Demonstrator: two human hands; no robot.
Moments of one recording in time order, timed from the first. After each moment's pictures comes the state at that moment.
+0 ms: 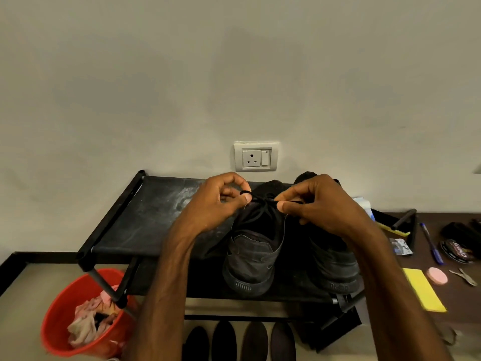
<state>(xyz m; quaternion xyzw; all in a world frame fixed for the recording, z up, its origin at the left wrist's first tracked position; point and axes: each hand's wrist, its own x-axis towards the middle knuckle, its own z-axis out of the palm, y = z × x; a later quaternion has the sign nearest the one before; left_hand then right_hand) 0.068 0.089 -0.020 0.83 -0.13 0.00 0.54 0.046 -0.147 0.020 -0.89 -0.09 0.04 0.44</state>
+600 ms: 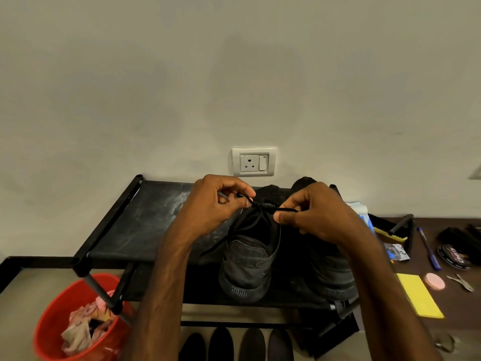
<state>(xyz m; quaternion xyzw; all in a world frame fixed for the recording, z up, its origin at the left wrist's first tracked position) 0.065 0.086 -0.009 0.85 -0.19 0.07 0.50 0.043 -0.143 0.022 -0.92 -0.05 0.05 0.38</state>
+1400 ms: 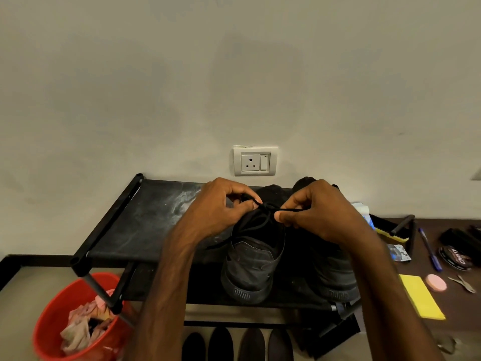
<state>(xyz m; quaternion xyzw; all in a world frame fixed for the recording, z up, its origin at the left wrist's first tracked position) 0.065 0.080 -0.011 0.87 -0.21 0.06 0.44 0.044 -0.143 0.025 -0.93 -0.07 0.03 0.35</state>
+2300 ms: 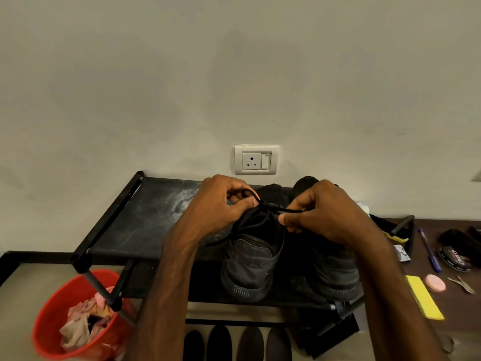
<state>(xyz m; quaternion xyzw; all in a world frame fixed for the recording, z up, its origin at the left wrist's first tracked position) 0.067 0.081 -0.015 0.87 -0.18 0.07 0.46 0.041 -0.148 0.028 -0.94 -0.07 0.06 0.33</state>
